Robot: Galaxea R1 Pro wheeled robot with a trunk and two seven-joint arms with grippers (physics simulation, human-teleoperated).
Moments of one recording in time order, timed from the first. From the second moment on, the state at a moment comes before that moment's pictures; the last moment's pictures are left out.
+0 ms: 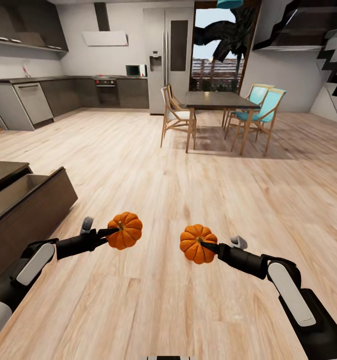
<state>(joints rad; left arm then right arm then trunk) -0.68 0.43 -0.23 -0.96 1.01 0.82 -0.67 -0.41 -0.21 0.08 -1.47 -0.98 0.87 0.09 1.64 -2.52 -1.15</state>
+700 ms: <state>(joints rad) -0.68 0.43 -0.23 -0.96 1.01 0.82 -0.67 -0.41 -0.21 0.08 -1.47 -0.98 0.87 0.10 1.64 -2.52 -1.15</state>
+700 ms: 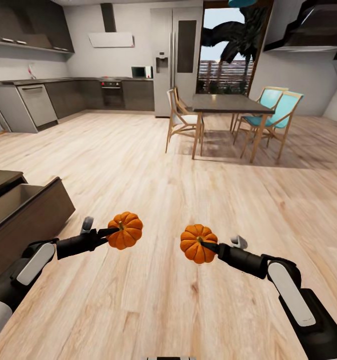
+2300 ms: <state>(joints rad) -0.68 0.43 -0.23 -0.98 1.02 0.82 -0.63 -0.41 -0.19 0.08 -1.47 -0.99 0.85 0.09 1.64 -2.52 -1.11</state>
